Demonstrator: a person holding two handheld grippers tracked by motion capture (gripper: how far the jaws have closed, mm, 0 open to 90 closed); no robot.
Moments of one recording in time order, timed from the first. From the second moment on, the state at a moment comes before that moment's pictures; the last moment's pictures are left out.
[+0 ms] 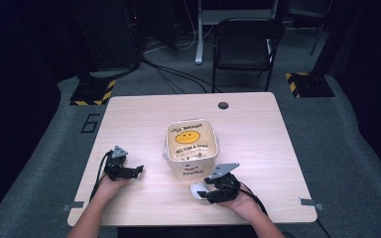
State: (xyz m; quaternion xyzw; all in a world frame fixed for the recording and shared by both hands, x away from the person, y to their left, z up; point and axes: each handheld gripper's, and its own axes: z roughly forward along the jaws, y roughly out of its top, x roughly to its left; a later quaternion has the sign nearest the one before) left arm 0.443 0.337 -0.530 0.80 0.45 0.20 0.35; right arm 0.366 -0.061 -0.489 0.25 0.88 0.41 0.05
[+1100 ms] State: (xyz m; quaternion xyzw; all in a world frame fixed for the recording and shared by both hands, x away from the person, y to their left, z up) left arm 0.444 0.337 -0.531 0.80 0.45 0.20 0.35; right arm 0.371 -0.054 -0.494 0.24 0.89 0.38 0.05
